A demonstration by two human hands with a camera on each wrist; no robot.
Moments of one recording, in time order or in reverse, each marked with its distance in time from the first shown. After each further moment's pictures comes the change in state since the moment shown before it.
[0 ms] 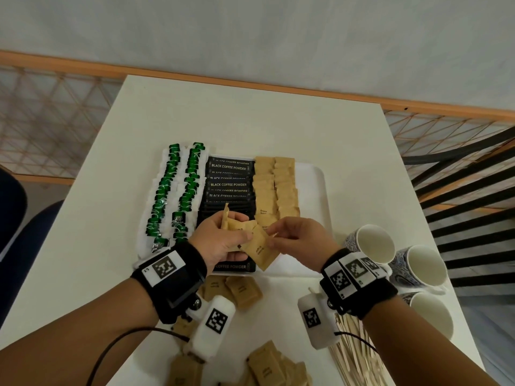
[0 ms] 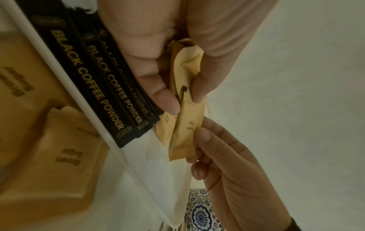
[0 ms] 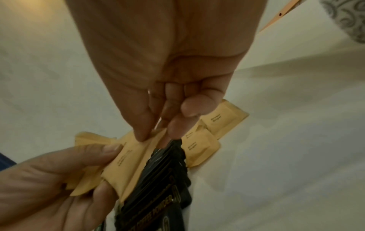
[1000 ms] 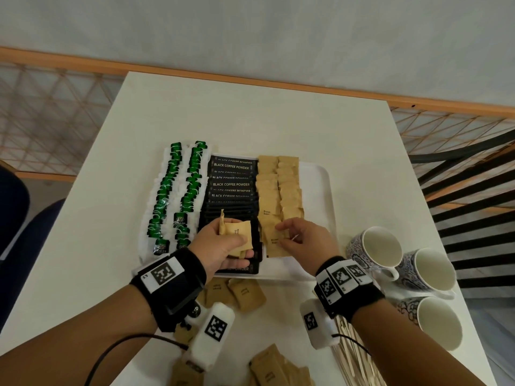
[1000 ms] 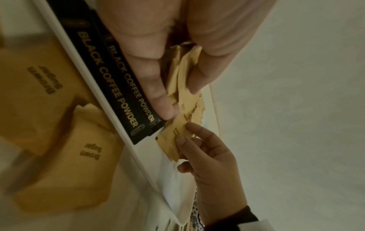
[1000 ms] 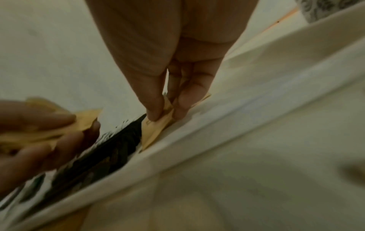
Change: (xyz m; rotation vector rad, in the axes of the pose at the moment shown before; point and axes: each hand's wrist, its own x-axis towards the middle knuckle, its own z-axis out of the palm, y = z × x) left_hand 0.001 -0.006 -0.005 -0.072 0.034 -0.114; right_hand 0.019 0.034 0.009 -0.246 0.218 -0.036
